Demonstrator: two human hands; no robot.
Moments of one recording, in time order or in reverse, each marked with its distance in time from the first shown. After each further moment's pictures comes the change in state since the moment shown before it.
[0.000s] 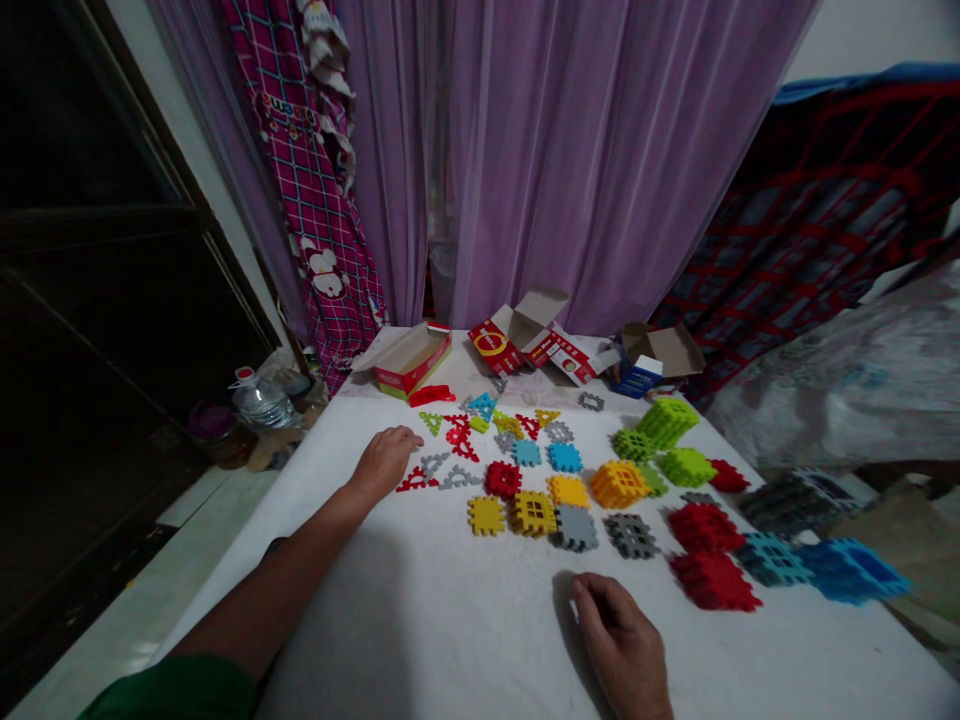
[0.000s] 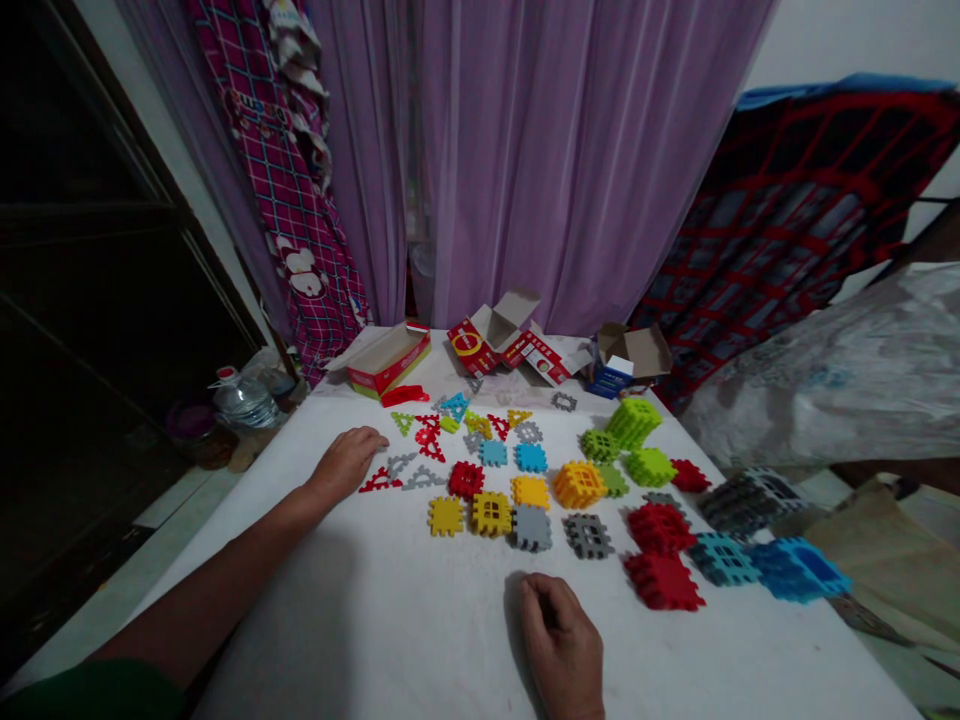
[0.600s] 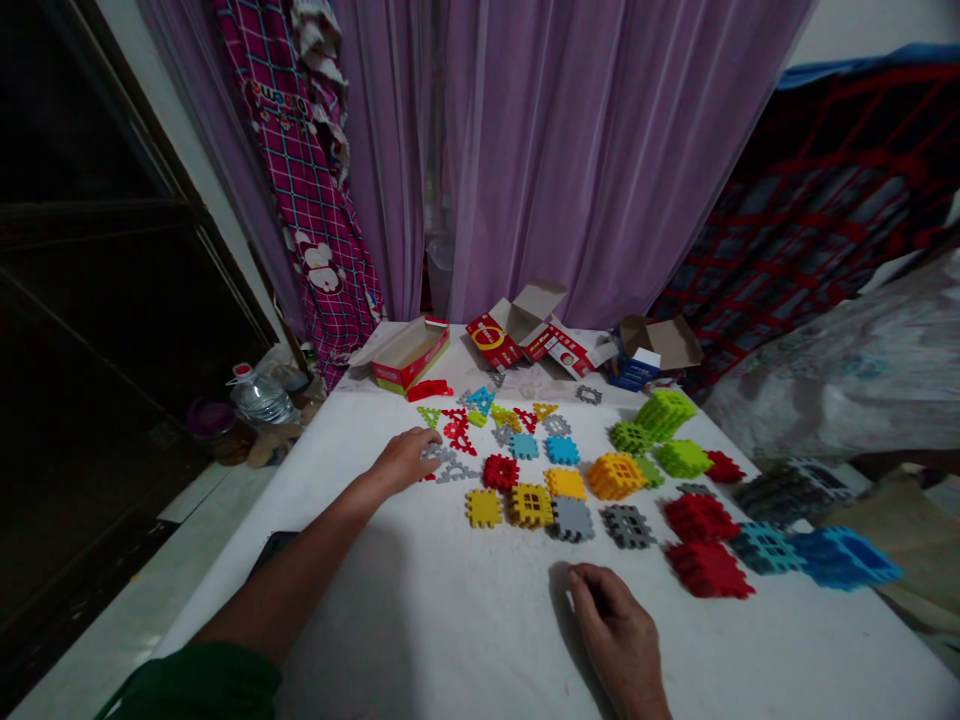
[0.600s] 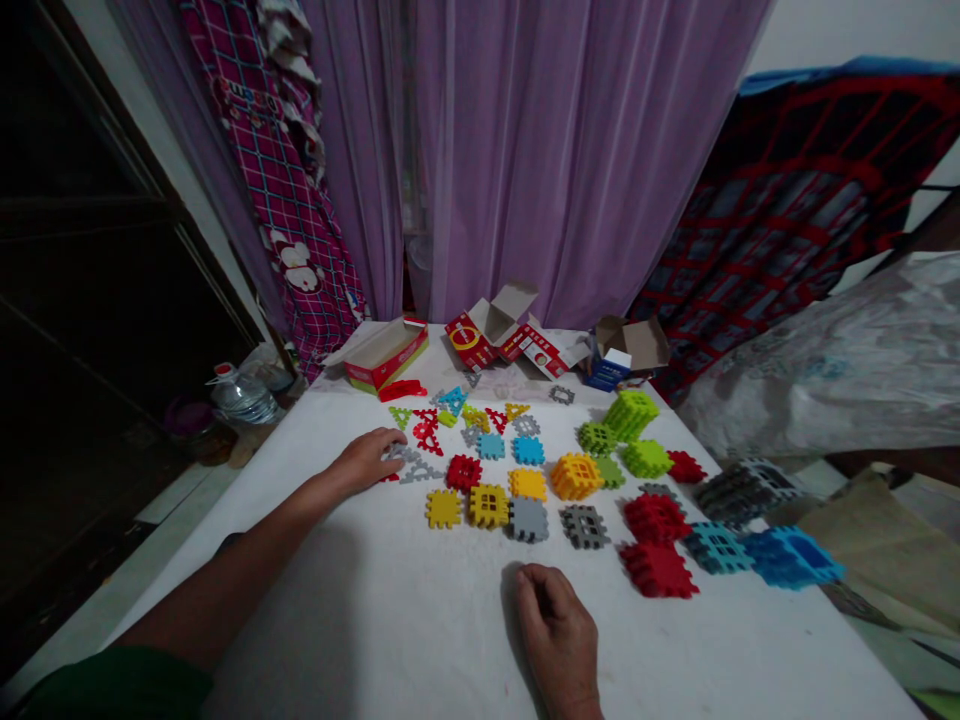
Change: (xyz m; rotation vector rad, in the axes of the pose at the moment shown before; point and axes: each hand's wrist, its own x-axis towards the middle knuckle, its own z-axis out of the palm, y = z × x) left_hand 0.012 0.033 -0.002 -0.116 -0.180 -0.048; right_hand -0.006 0.006 0.004 -0.002 0.009 0.002
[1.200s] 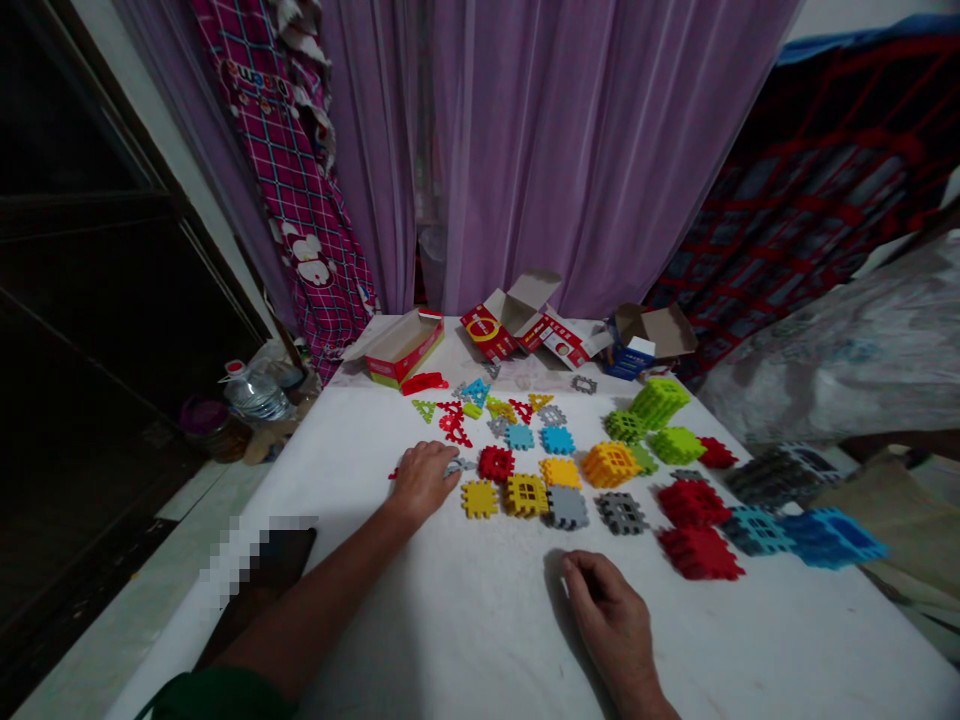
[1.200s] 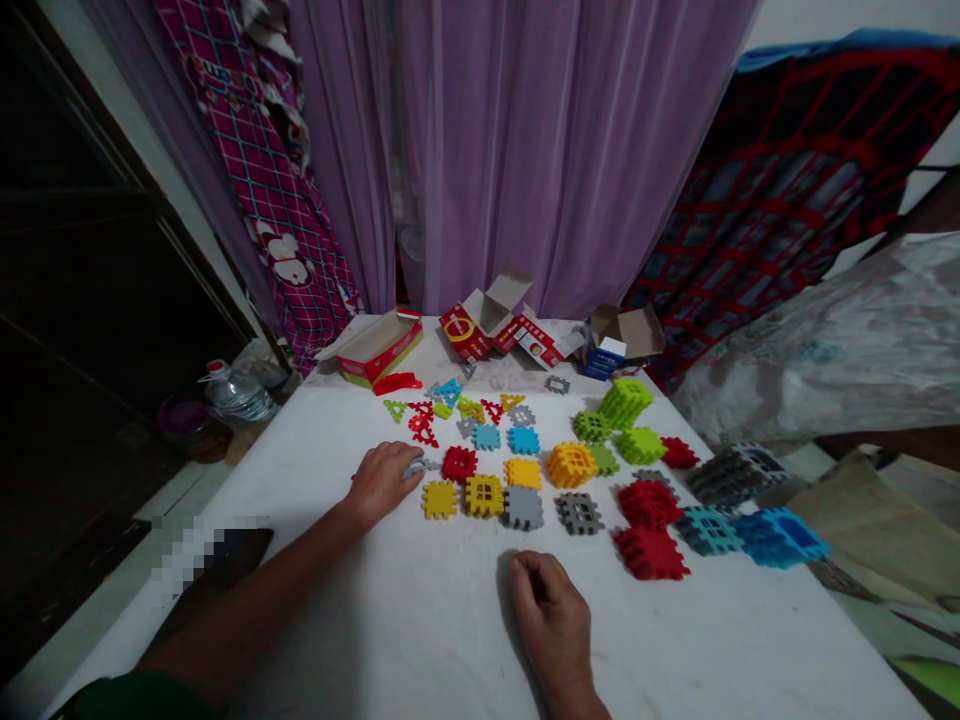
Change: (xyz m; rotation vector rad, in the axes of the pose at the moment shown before) left_hand -0.021 0.051 0.029 0.189 0.010 -0.025; right_hand 0.001 -0.005 -0.001 0.008 -0.007 -0.003
